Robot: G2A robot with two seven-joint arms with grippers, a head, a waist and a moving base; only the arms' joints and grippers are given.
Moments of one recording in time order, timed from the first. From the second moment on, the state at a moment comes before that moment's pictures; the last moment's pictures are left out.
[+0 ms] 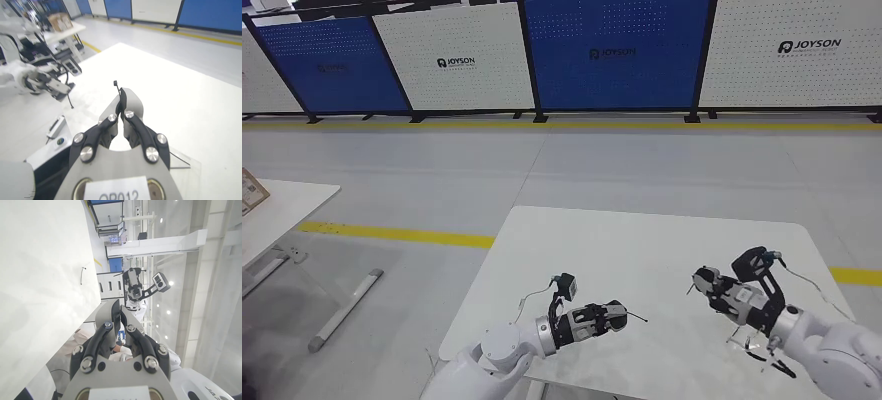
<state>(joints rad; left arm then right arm) 1.46 -1.11 -1.09 -1.62 -0.50 -0.17 -0.65 -1.18 -0.65 0.95 -1.81 -0.42 -0.30 0.24</state>
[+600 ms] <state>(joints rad) 1.46 -1.13 -1.03 -1.72 -0.18 -0.16 -0.29 -1.22 -0.66 0.96 -1.83 -0.44 -0.25 0.18</state>
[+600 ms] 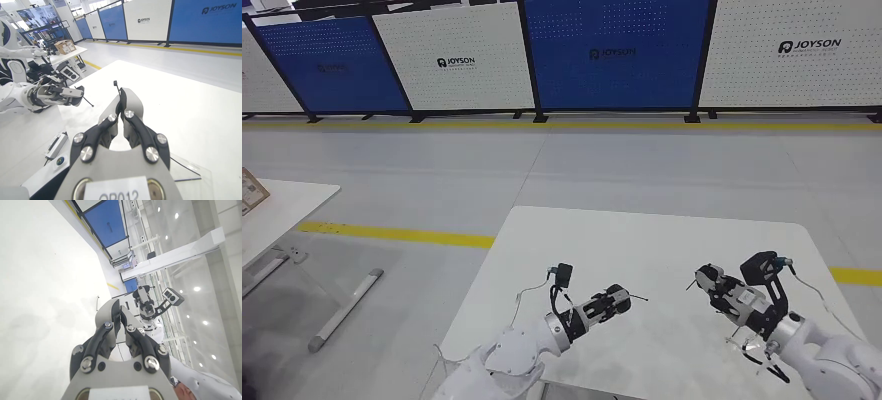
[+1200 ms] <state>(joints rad) 1.46 -1.13 -1.03 -1.72 -0.18 -0.16 -0.29 -1.26 -0.71 0.92 -1.81 -0.49 -0.24 0.04</state>
